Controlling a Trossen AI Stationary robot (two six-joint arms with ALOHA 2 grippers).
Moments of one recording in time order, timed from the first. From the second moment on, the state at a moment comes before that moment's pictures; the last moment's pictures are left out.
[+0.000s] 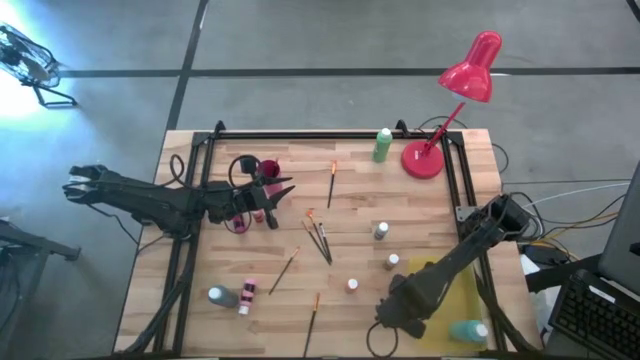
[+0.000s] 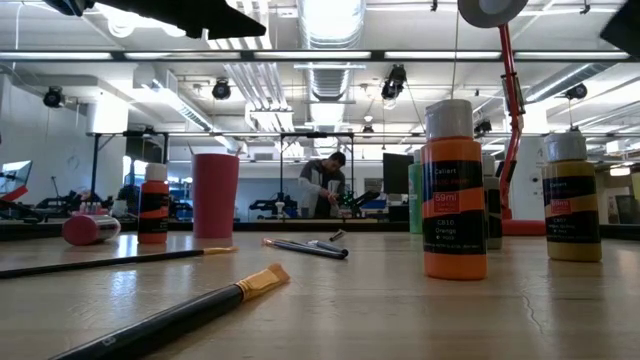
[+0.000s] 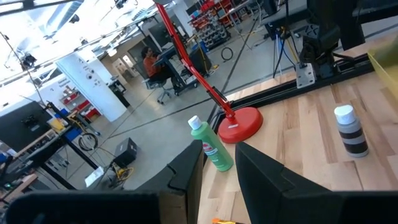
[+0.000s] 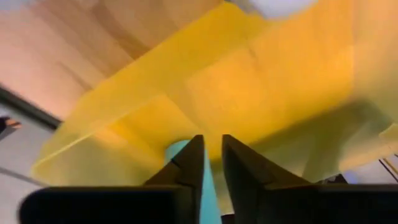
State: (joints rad) left arm -0.12 1.00 0.64 0.35 -0.56 0.50; right arm 0.68 1.88 1.42 -1.36 -0.37 1.22
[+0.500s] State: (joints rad) left arm -0.12 1.00 0.64 0.35 -0.56 0.49; right arm 0.81 1.87 1.36 -1.23 -0.58 1.39
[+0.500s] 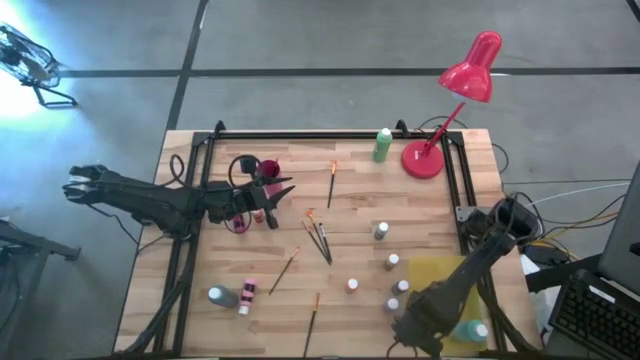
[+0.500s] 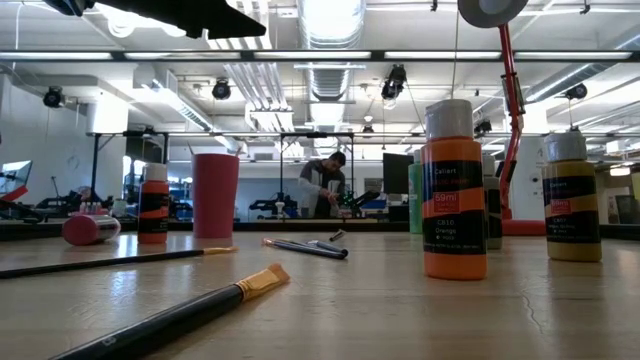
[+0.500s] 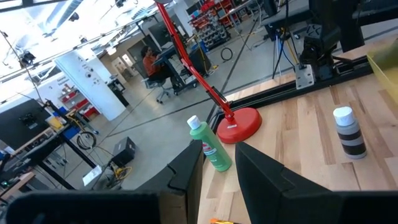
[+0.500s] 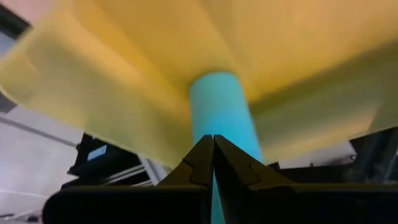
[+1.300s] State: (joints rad) left arm -0.12 1.00 0.64 0.35 -0.56 0.49; right arm 0.85 1.87 1.28 -1.19 -0.68 1.41
